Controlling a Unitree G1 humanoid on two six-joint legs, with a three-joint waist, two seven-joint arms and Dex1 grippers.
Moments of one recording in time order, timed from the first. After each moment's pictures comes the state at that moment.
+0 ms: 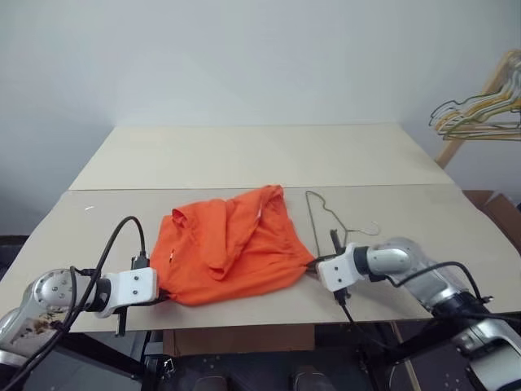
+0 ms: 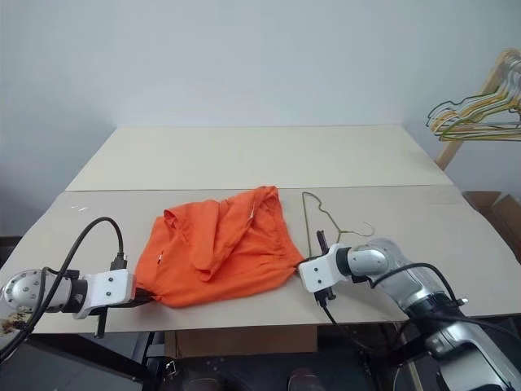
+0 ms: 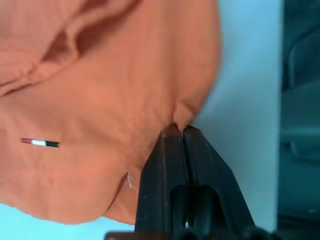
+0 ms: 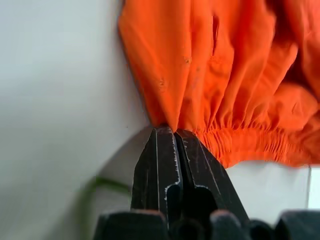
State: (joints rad) left arm 0.13 1.07 0.03 -0.18 -0.14 -0.01 -1.19; right arm -0.40 -0.84 0.45 0.07 -0.12 -0.38 1.02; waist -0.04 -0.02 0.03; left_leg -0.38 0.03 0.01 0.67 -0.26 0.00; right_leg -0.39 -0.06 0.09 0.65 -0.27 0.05
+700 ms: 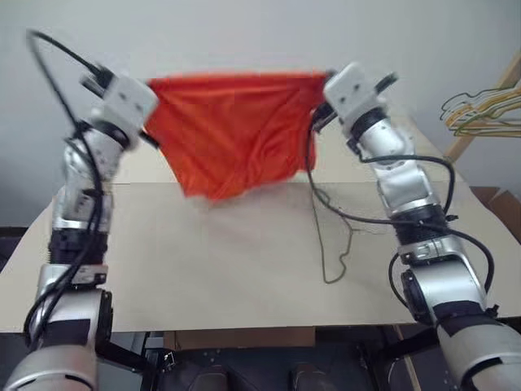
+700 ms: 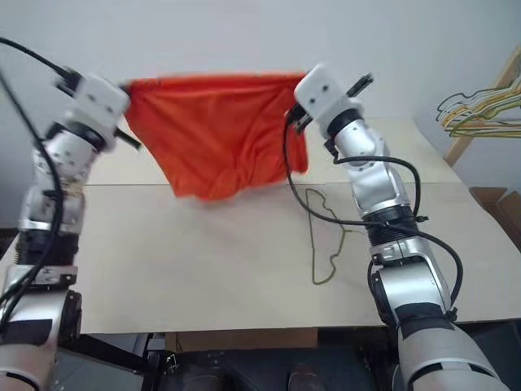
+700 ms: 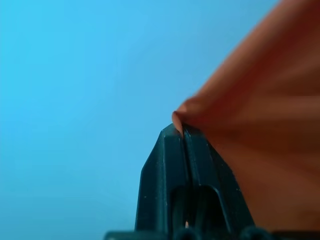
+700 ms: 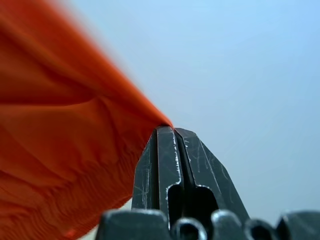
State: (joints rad) left arm -0.84 0.66 0.12 0.22 0.13 0.05 -0.31; right arm -1.02 -0.44 0.15 0.42 -0.20 -0.13 0.15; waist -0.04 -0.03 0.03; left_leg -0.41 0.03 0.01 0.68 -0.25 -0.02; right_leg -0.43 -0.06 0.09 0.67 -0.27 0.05
